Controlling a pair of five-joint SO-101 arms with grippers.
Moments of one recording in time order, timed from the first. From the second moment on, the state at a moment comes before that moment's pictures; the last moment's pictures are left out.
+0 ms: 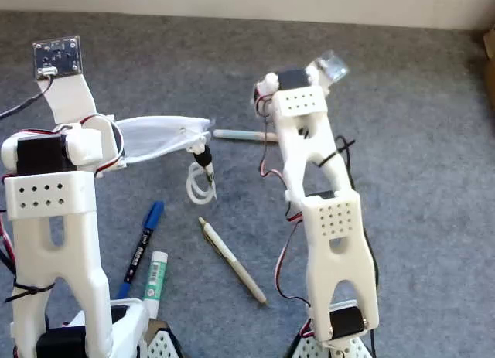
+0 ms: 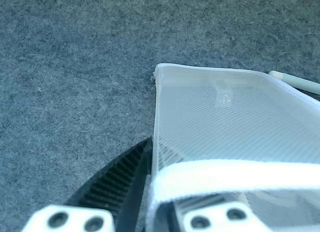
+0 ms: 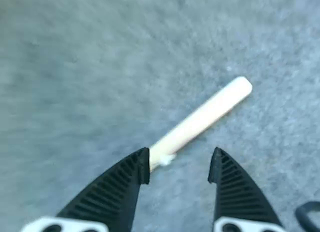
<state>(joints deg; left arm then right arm) -13.4 -24.0 11.7 83.6 12.4 -16.3 55.6 -57.8 85.0 -59.0</state>
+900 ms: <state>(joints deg) -14.6 -24.0 11.7 83.5 12.4 -16.1 58.7 -67.2 89.5 -59.1</state>
